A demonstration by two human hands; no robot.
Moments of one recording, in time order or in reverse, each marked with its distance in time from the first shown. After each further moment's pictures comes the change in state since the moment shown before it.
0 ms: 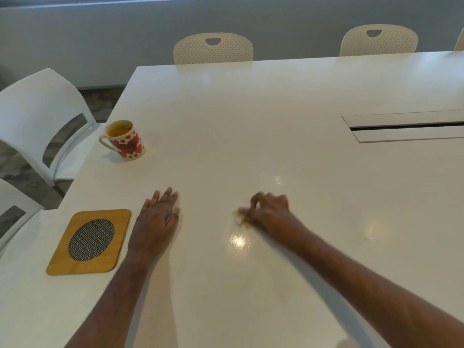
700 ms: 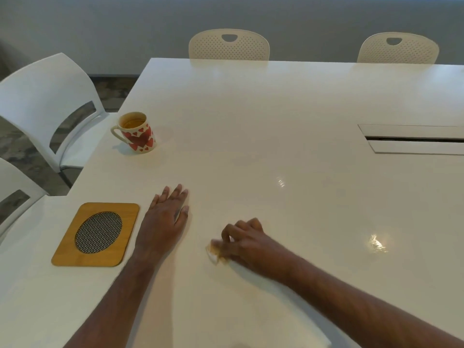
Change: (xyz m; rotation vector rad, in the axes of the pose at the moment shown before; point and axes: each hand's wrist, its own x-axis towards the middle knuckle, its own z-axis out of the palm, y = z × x) left_hand 0.000 -0.003 0.001 0.015 0.012 0.019; right_hand 0.009 -0.071 0.012 0.030 -0.203 -0.292
